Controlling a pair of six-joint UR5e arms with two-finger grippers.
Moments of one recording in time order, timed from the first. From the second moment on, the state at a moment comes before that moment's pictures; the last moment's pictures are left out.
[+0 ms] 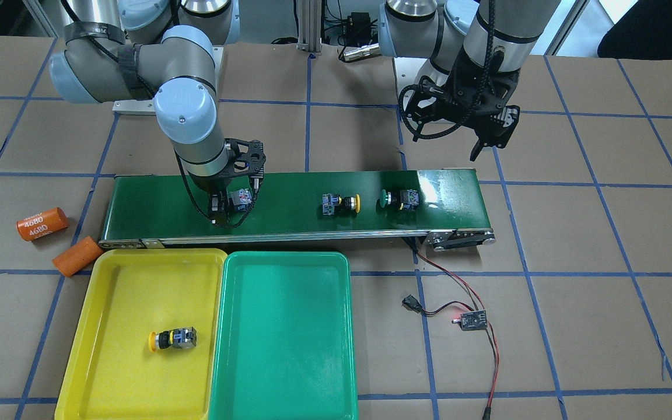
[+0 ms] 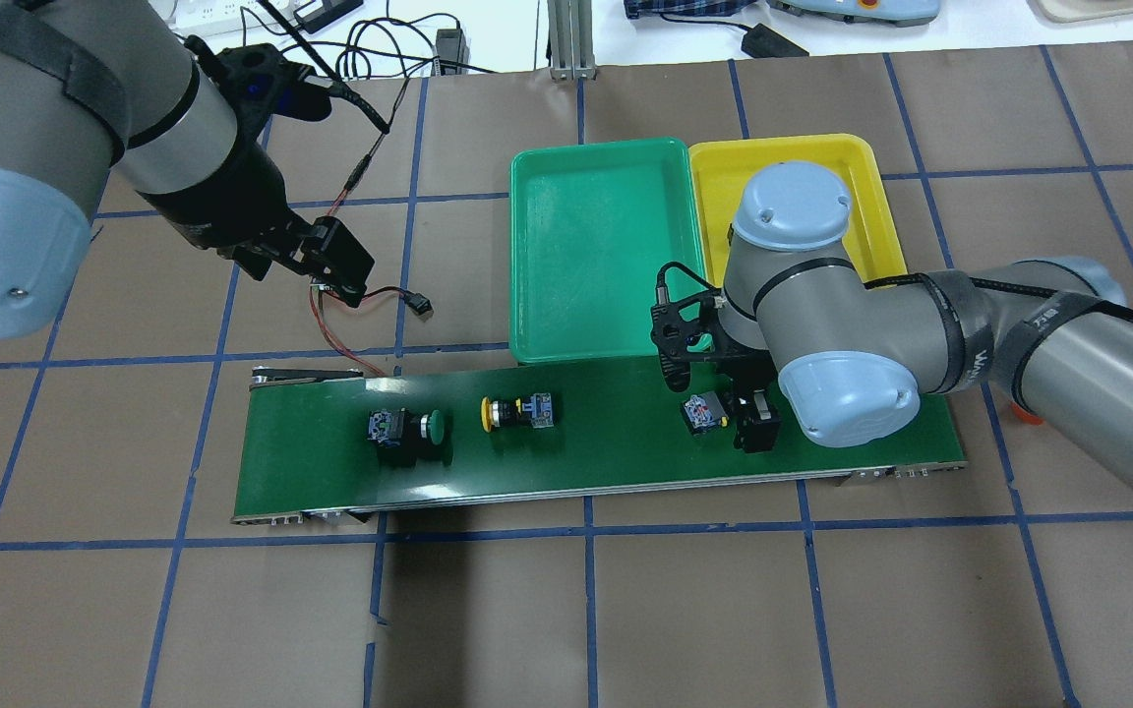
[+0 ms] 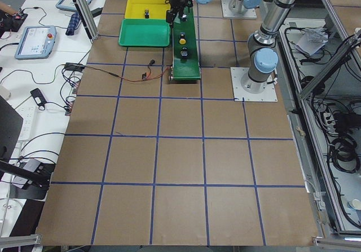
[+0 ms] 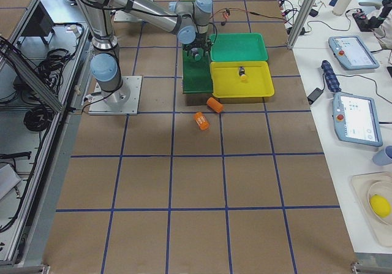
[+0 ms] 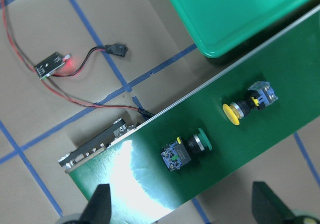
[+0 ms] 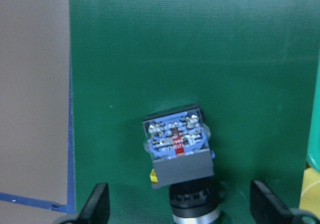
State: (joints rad) left arm -1.59 -1.49 -1.69 -1.49 1.54 0.25; right arm 1.73 -1.40 2.03 -2.07 -1.56 -1.50
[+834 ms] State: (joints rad) left arm -1.59 -1.45 -1.71 -1.48 1.62 0.05; right arm 1.73 -1.41 2.03 -2.06 -1.72 -1.50
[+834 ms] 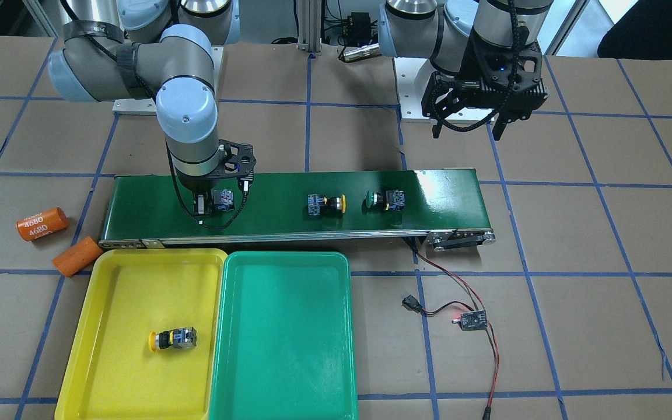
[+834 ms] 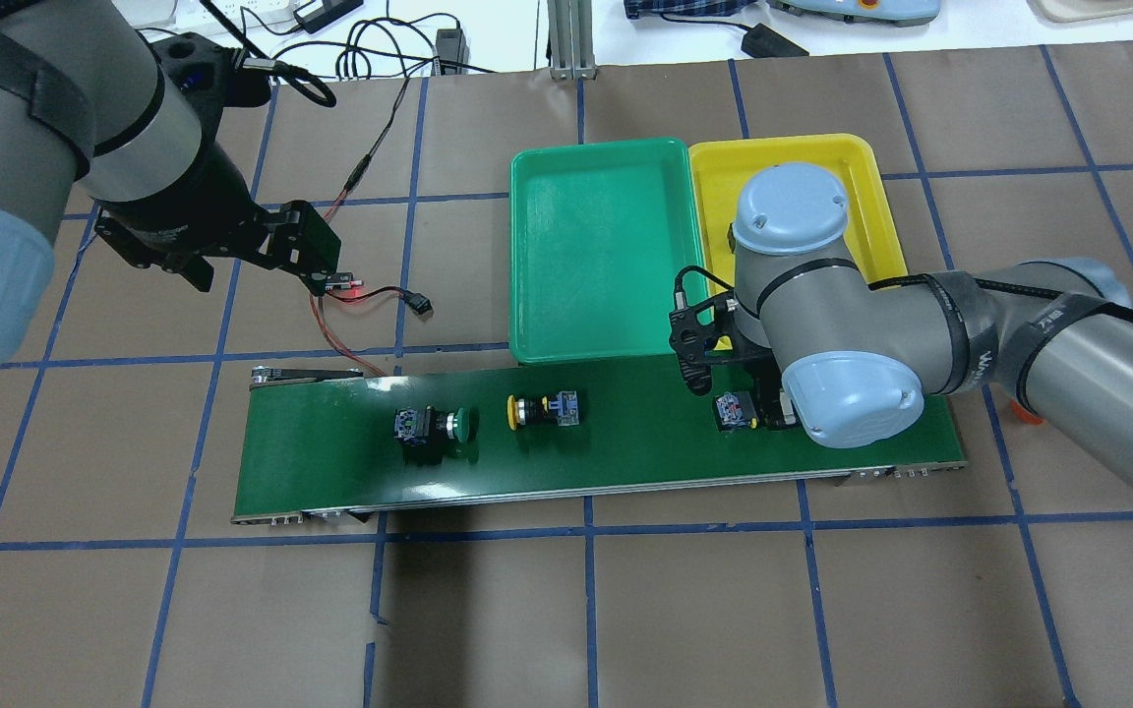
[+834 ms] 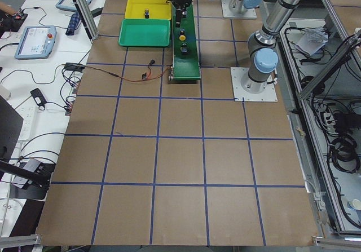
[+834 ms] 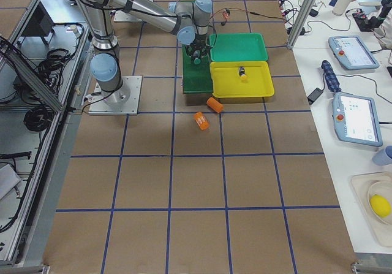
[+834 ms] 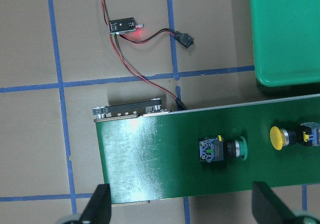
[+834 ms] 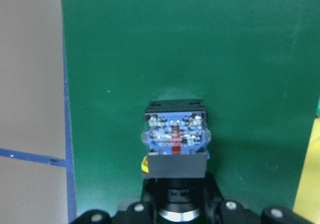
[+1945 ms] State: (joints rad) left arm -1.59 -1.44 -1.72 -1.48 1.60 0.06; right arm 1.74 -1.22 1.64 -2.06 -1.76 -1.51
